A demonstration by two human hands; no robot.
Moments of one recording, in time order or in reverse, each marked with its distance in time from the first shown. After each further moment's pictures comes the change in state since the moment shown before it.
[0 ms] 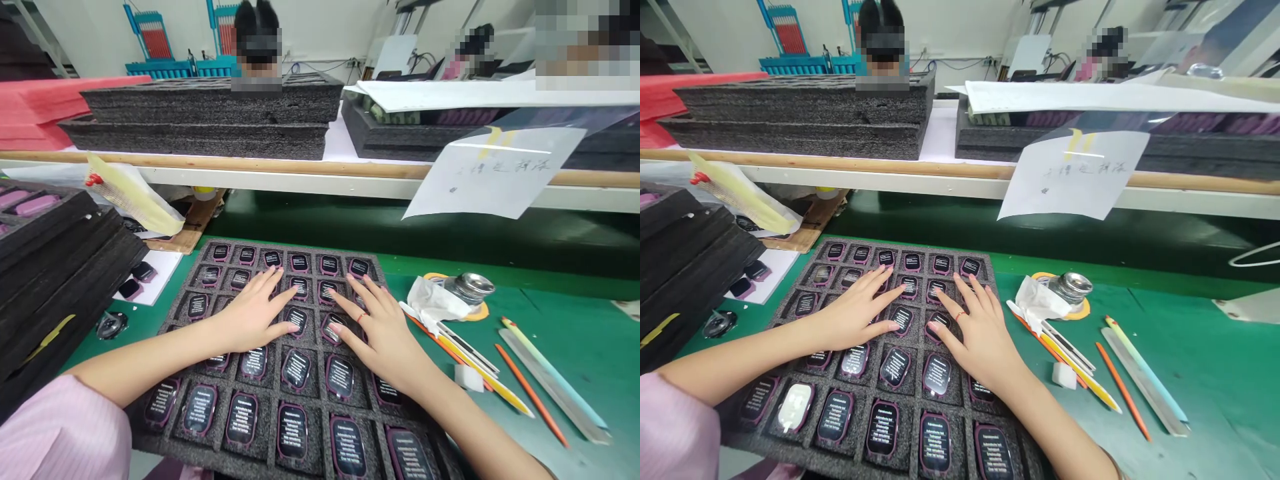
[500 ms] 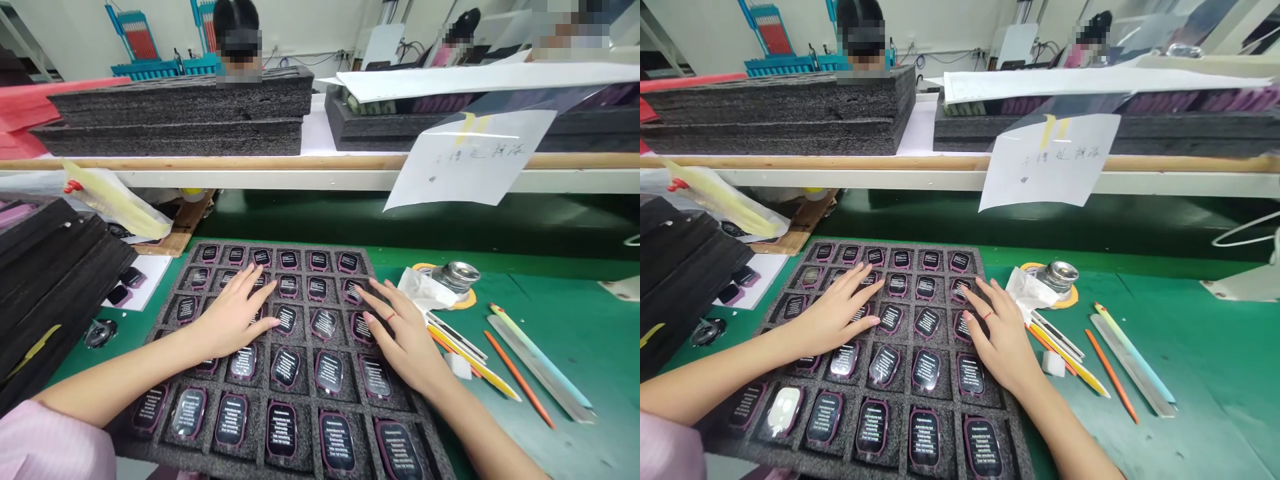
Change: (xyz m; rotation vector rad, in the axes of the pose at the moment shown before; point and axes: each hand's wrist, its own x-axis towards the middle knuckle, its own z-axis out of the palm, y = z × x) left_hand -0.013 -0.001 -0.005 0.062 0.057 -0.061; right_hand -0.038 0.039 0.014 0.219 0.198 0.185
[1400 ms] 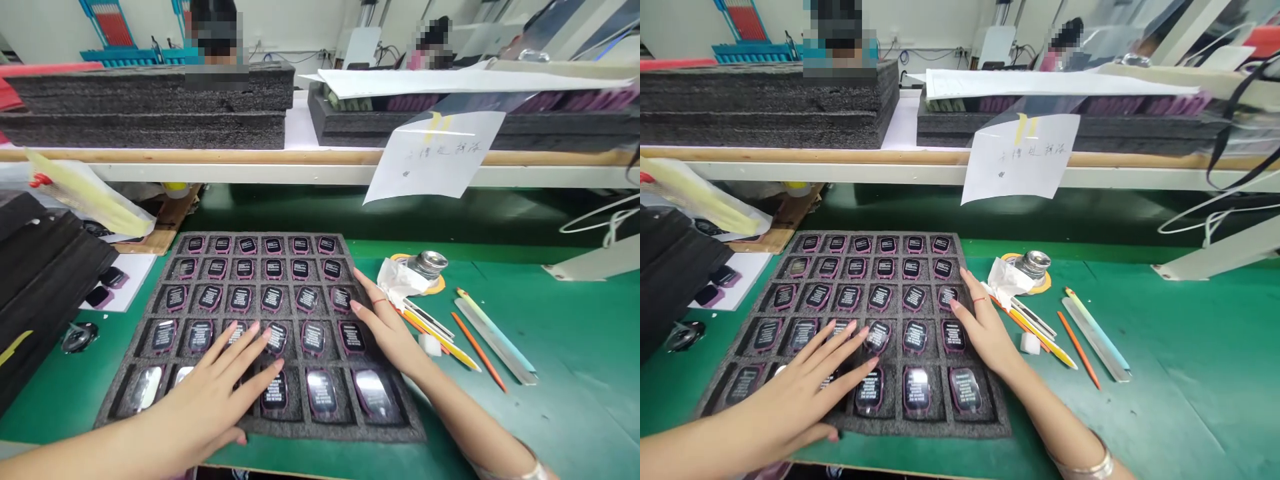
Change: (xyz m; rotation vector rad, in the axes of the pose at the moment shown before) left_hand -0.081 0.046 0.003 -0.014 -0.178 0.283; right_hand 0.000 -0.009 -0.008 0.324 -0.152 0.280
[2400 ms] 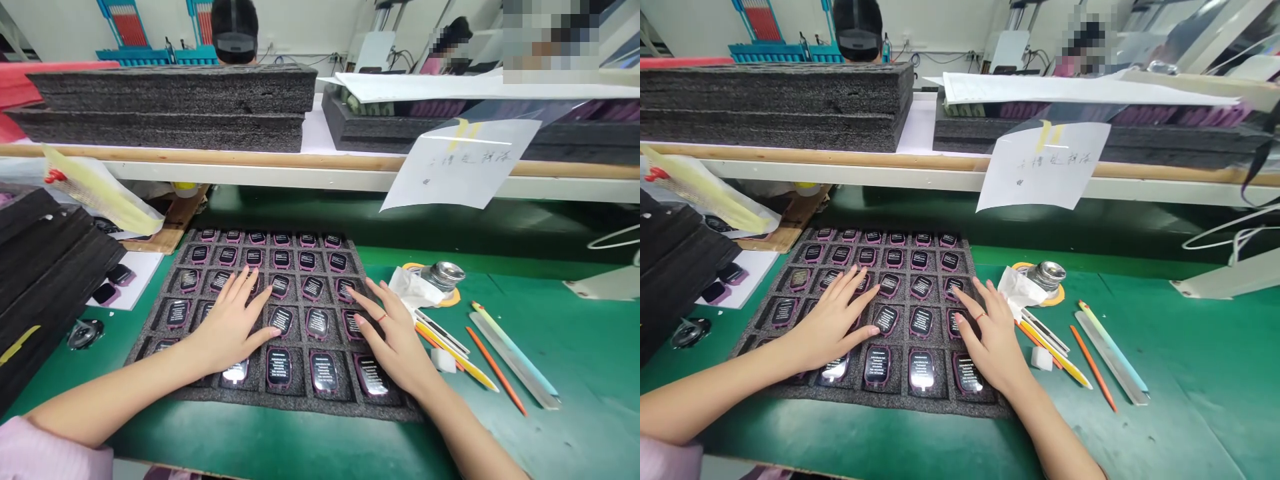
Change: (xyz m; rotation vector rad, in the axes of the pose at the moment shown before) left_hand 0.061 -0.055 -0.001 0.008 0.280 -0.294; right_hand -0.004 0.002 0.006 -0.325 0.097 -0.190
